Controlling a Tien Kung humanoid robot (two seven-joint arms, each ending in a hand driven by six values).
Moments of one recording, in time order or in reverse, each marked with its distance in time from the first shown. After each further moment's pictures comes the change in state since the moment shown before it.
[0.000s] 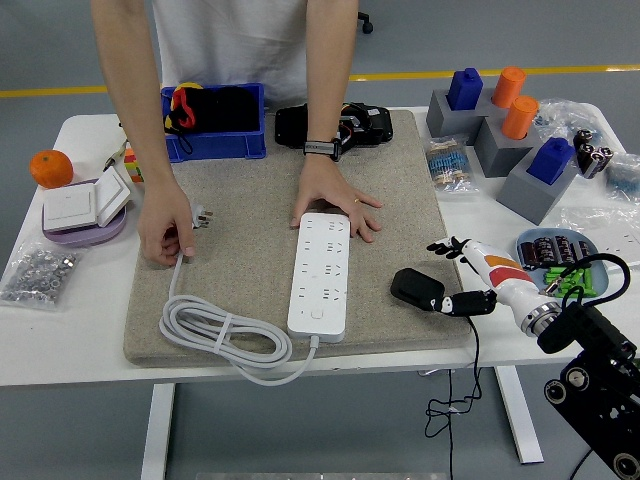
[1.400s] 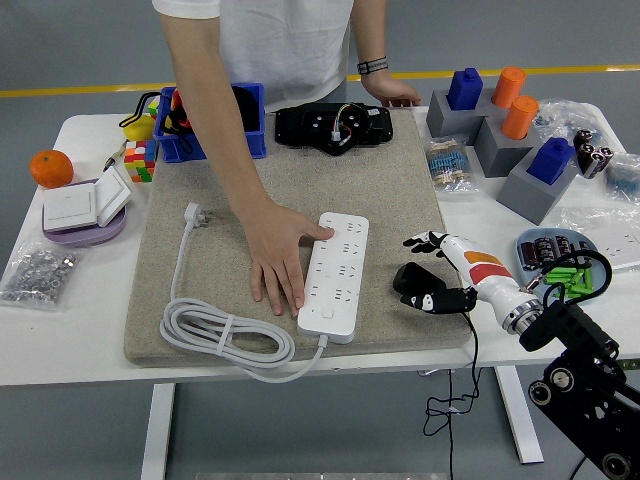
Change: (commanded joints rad) left arm 0.000 -0.009 -0.017 0.000 0.012 0.000 0.000; right arm 0.033 0.011 -0.055 0.023 0.001 -0.046 0.015
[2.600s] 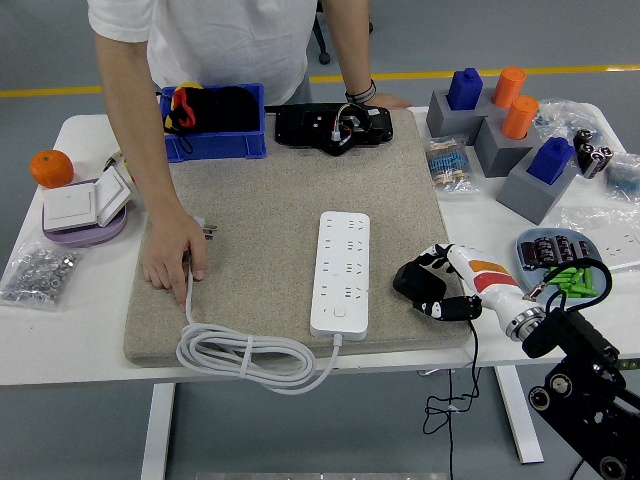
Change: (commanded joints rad) left arm 0.002 -0.002 0.002 0.000 -0.002 0.000 -0.001; right arm -0.006 0.003 -0.012 -0.048 -0.013 -0.025 -0.001
